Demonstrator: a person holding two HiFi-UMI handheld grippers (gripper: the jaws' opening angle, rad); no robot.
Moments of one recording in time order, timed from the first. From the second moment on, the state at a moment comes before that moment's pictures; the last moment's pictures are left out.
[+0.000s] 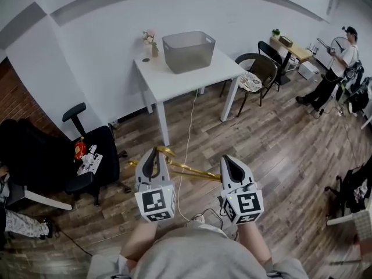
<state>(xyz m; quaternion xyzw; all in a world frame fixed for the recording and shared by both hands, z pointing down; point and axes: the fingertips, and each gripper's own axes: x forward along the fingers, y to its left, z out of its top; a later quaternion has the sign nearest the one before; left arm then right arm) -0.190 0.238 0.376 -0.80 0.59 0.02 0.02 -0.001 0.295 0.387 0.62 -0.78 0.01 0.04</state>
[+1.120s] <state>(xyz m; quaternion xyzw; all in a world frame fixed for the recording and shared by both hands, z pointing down) -0.092 0.157 0.383 -0.79 0.62 0.01 0.02 0.093 0.212 0.400 0.57 -0.82 0.01 0.04</state>
